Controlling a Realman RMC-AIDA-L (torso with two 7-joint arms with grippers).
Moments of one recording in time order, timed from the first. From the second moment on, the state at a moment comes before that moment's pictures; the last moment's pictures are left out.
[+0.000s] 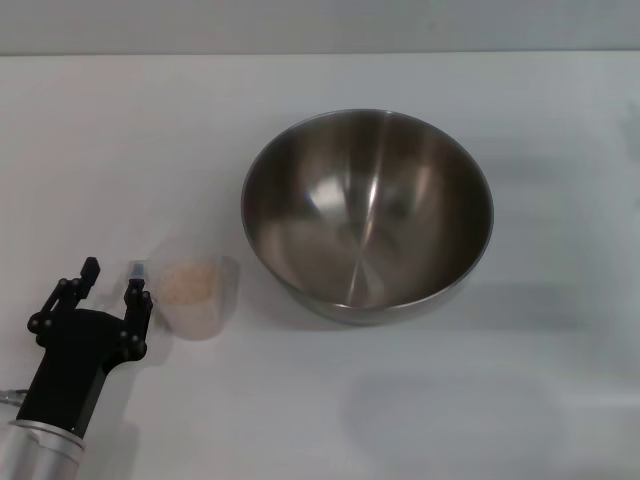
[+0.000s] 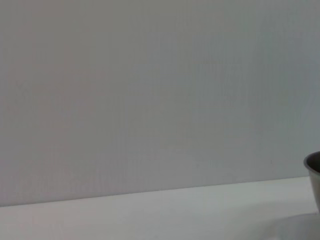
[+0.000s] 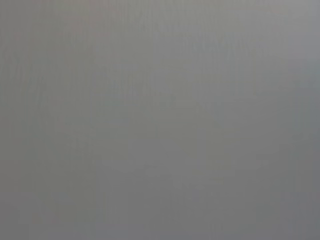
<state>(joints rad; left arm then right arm) -0.06 -2.08 -0.29 -0.52 1.95 1.28 0.27 0.45 2.06 1.09 0.17 -2.29 -1.55 0.11</state>
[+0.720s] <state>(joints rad) -0.08 -2.08 -0.29 -0.53 1.95 1.28 0.25 0.45 2.07 1.09 0.17 -2.29 -1.56 0.12</state>
